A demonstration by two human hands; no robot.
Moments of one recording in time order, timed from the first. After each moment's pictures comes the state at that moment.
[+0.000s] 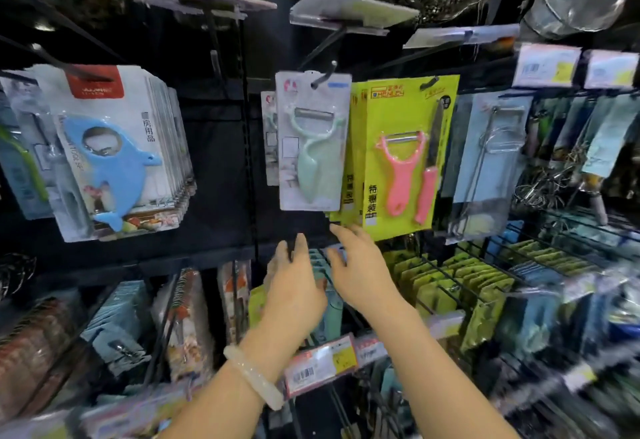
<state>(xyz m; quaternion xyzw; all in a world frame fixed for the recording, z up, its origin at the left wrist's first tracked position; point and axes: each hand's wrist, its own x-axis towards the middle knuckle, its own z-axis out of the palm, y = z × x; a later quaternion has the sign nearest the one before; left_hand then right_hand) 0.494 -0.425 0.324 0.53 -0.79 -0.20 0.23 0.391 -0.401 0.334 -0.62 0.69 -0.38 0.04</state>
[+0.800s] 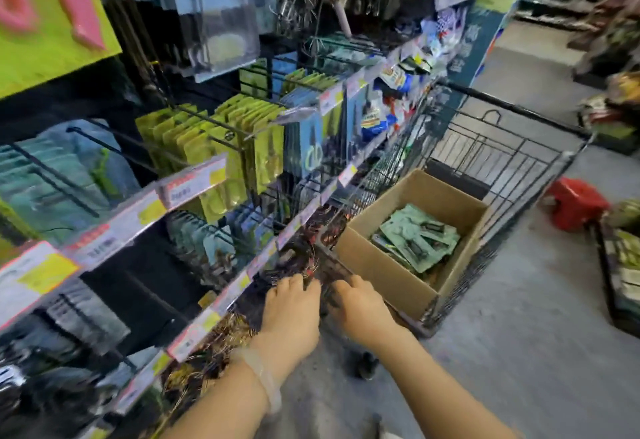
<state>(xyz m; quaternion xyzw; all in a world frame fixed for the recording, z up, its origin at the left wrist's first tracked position) 0.341 -0.238 0.128 0.16 -0.97 -0.10 -0.13 0.258 -0.134 0.098 -0.34 0.92 -0.05 0.18</state>
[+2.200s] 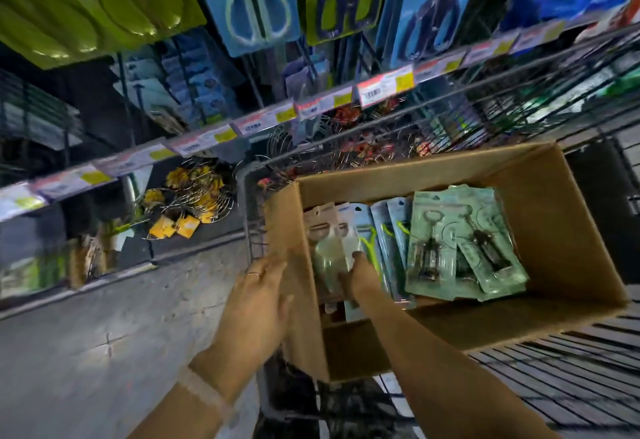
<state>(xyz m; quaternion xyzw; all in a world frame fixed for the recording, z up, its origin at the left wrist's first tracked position) 0.086 -0.113 -0.033 0.52 -0.79 -0.30 -0.10 -0.084 -0.075 -0.155 -0.22 0.82 -0.04 0.52</state>
